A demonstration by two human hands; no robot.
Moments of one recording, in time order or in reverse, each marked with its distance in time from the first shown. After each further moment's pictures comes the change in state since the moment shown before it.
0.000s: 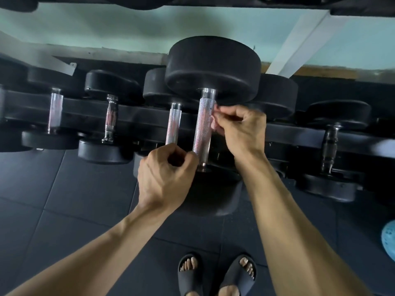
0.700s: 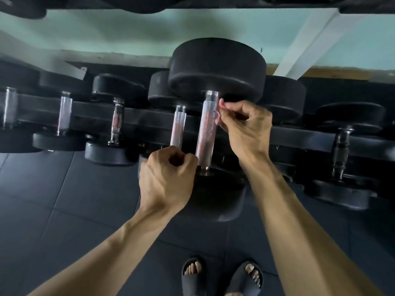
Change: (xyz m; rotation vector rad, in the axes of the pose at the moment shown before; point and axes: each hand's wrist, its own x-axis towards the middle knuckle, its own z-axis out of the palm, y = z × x) left_hand 0.003 0.005 0.003 0.059 0.069 -0.065; right_hand 0.017 0.015 0.003 0.089 0.011 -0.177
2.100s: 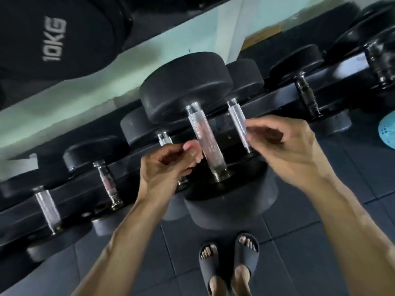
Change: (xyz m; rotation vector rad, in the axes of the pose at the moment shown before) left_hand 0.093 -0.010 -0.033 -0.434 -0.707 0.146; right_hand -0.096 -0.045 -0.019 -0.476 0.282 0.071
